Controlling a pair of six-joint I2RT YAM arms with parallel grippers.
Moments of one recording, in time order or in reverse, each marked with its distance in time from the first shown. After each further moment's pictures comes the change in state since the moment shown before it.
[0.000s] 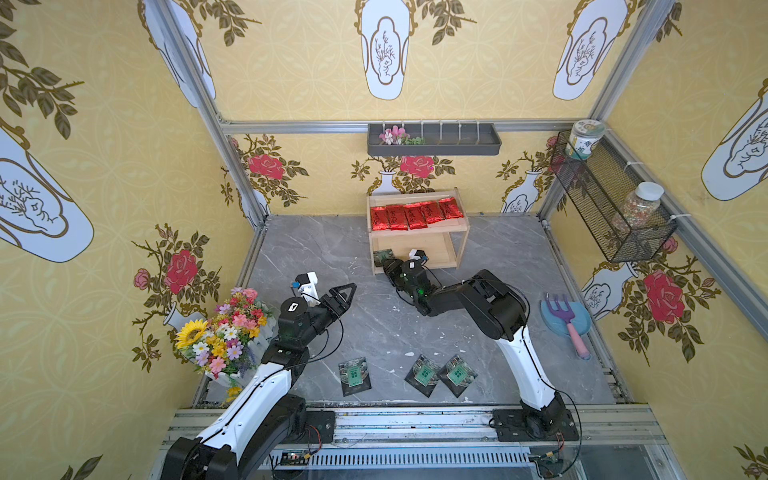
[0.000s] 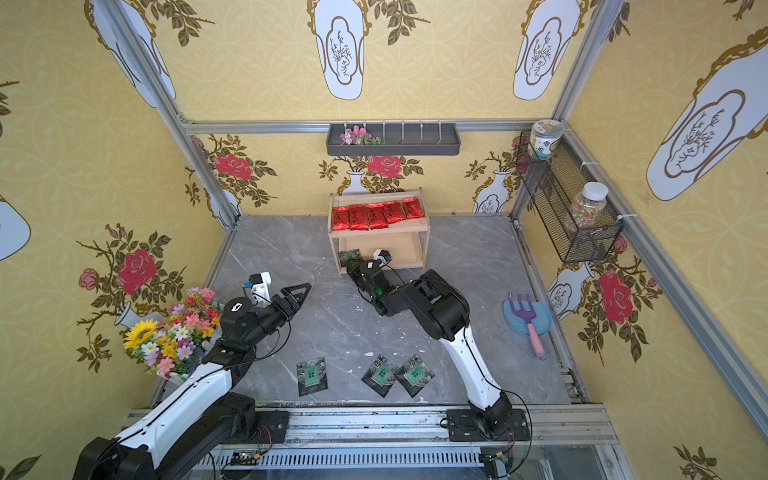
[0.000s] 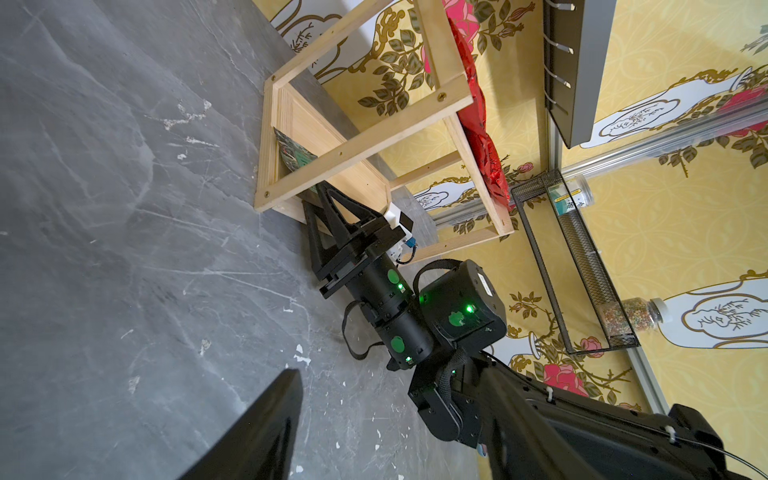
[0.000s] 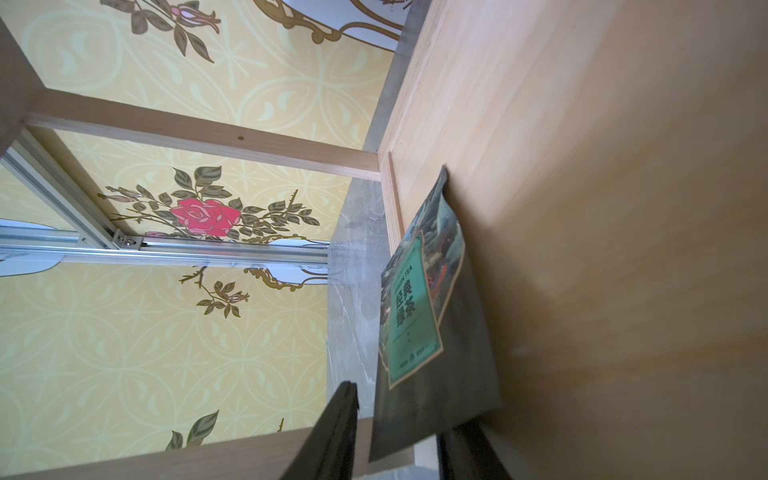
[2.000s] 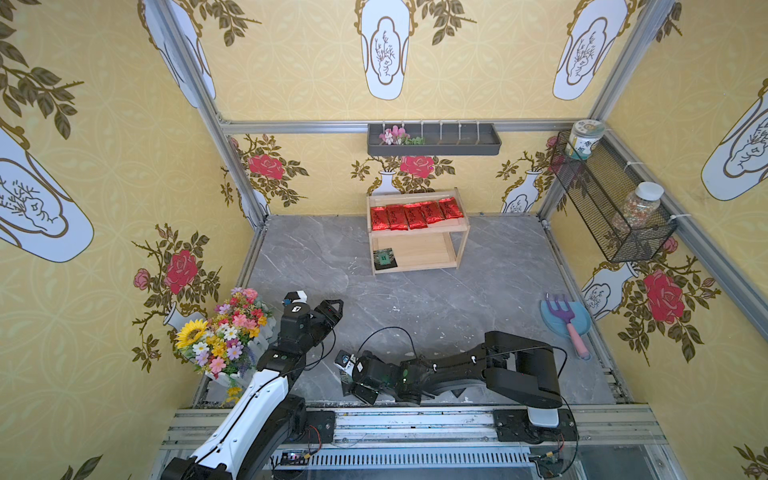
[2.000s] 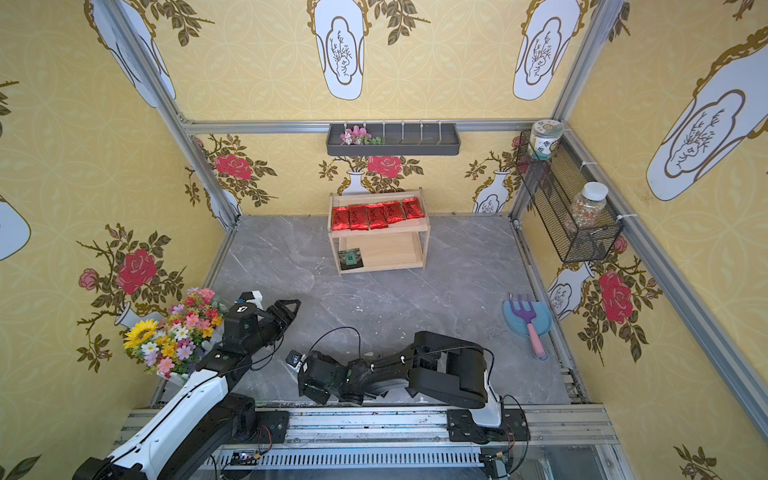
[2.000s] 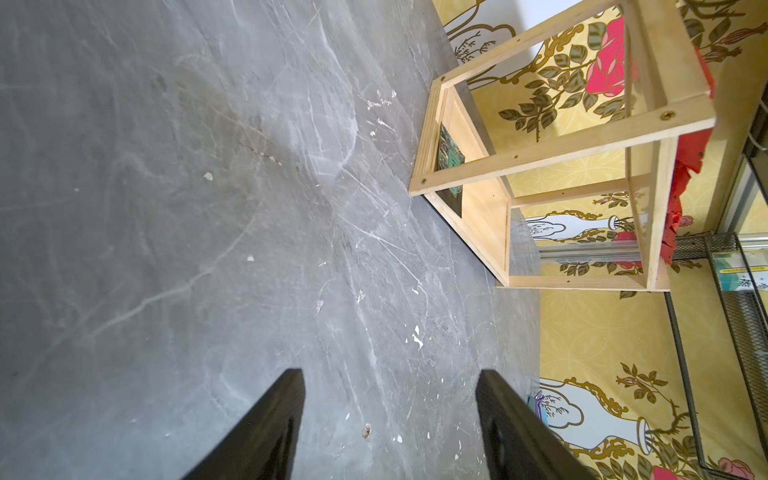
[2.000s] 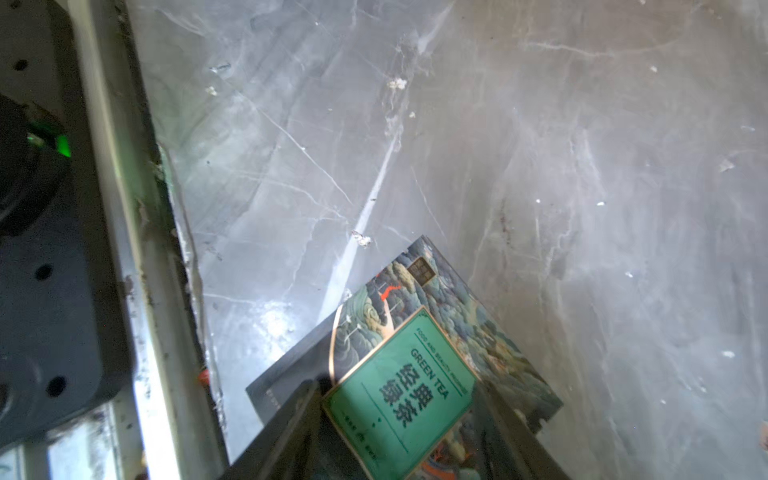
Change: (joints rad) left arm 0.019 -0.090 0.001 -0.397 -0.204 -0.022; right arm 0.694 -0.367 -0.241 -0.684 0.123 -1.186
